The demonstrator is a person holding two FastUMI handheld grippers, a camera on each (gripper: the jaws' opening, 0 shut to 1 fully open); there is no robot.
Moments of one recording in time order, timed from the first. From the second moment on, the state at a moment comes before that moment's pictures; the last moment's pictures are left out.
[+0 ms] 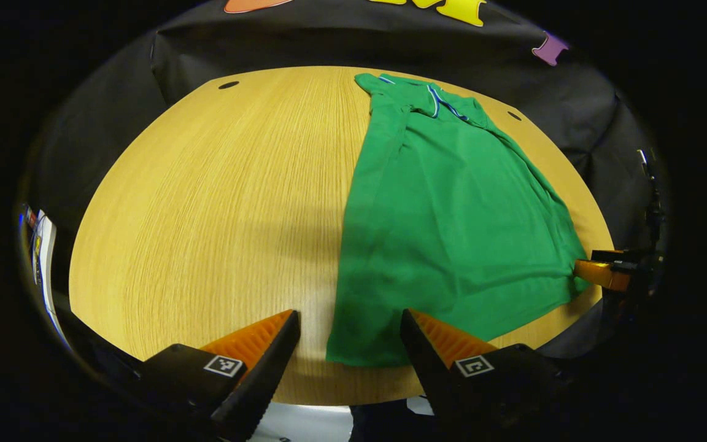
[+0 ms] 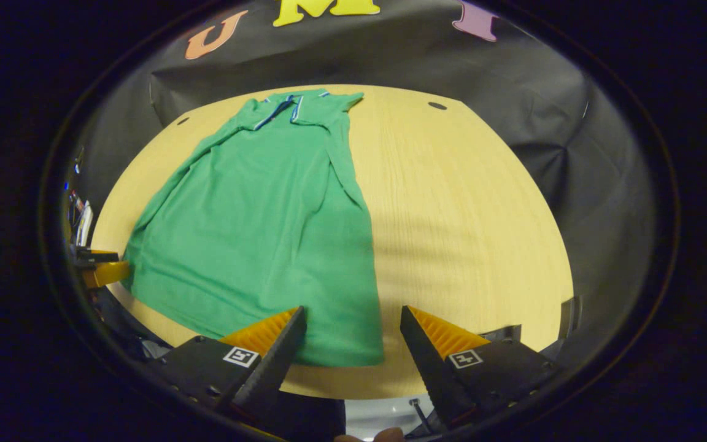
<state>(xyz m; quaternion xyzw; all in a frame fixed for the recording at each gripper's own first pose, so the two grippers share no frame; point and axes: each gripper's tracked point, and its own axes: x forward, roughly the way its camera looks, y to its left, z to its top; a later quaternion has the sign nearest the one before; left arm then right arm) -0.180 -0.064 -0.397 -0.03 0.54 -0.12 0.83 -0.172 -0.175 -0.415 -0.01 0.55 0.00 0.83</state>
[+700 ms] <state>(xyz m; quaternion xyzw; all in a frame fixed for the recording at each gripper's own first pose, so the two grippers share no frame) -0.179 -0.068 -0.398 -0.02 0.55 -0.11 0.83 -0.165 -0.160 -0.419 0.01 0.57 0.02 0.82</state>
